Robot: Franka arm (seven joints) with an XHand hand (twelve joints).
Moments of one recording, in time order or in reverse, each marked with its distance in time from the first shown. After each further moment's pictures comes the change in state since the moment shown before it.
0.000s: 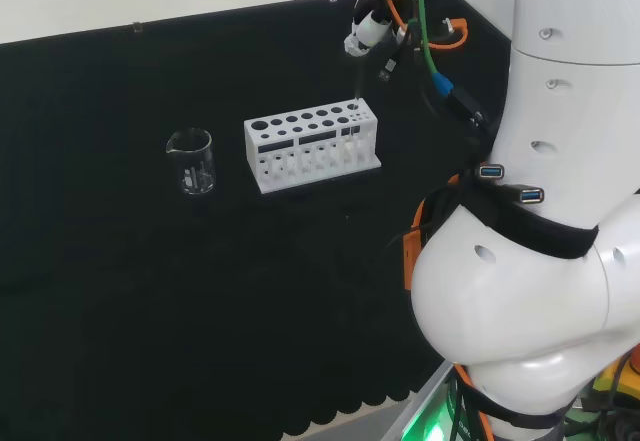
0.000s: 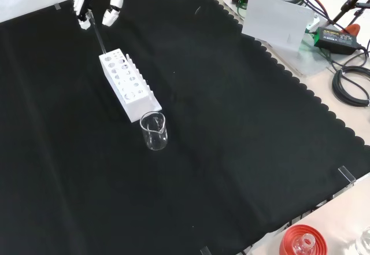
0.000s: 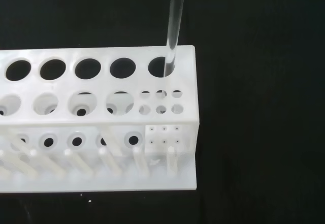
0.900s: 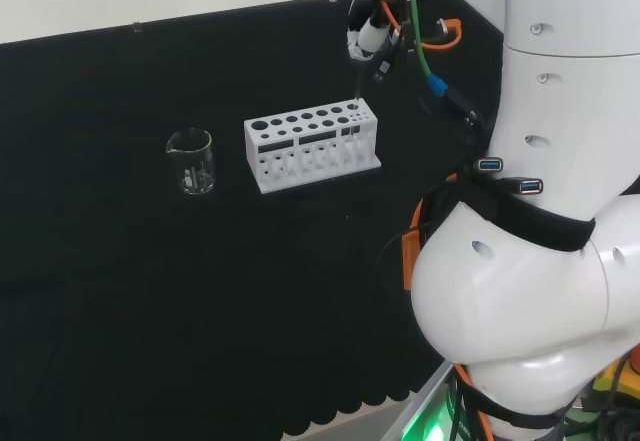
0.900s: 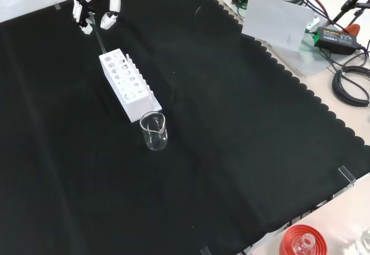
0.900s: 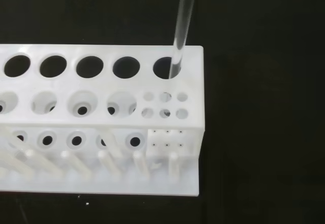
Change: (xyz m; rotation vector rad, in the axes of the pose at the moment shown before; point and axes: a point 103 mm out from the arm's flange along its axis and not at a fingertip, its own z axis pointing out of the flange) arm 0.002 0.014 0.004 0.016 -0.021 -0.033
